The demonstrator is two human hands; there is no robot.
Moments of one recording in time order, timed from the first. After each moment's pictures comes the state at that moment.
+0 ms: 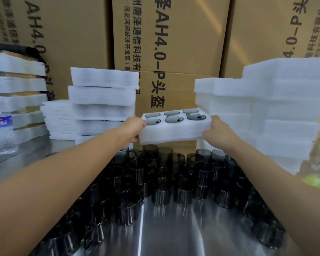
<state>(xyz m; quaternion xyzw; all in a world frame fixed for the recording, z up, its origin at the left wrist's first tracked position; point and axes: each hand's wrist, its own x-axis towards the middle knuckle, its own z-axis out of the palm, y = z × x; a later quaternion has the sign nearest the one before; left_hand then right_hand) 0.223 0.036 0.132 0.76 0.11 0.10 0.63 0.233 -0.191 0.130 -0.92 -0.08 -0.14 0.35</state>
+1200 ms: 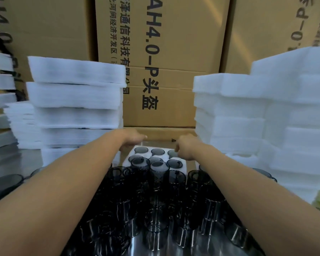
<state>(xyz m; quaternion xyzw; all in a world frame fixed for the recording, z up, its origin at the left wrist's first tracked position) 0.351 0.057 0.115 0.96 0.05 -0.06 0.27 0.366 -0.133 0.098 -0.99 -0.13 -0.03 -0.03</state>
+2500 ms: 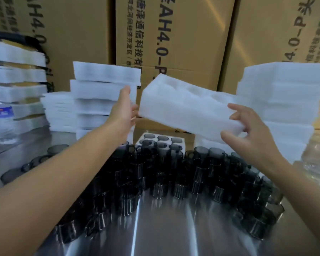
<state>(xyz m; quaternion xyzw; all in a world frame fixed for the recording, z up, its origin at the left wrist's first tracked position) 0.169 0.035 0.161 0.61 0.06 0.19 0.77 0.168 -0.236 0.131 -0.83 -0.24 -0.37 0.34</state>
